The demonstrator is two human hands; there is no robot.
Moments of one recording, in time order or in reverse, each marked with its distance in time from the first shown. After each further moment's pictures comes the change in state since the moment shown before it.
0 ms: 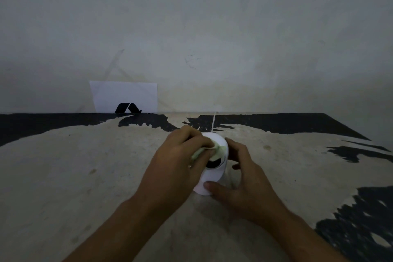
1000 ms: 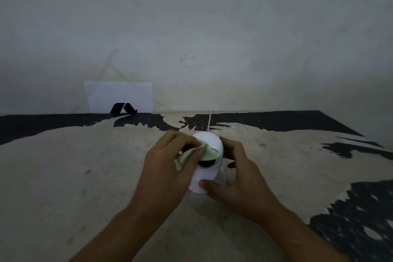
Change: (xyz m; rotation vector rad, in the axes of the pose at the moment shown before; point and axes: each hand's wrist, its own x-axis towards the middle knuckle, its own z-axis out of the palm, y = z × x) left_hand -0.010 -0.002 0.006 -0.133 0.106 -0.135; right_hand -0.002 -0.001 -0.001 0.026 0.022 -0.014
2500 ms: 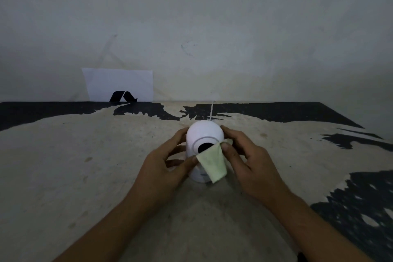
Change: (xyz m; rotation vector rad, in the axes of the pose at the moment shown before) left_hand -0.021 -0.034 0.011 -0.313 -0.217 -0.304; right_hand -0.001 -0.007 -0.012 0.010 0.046 -0.081
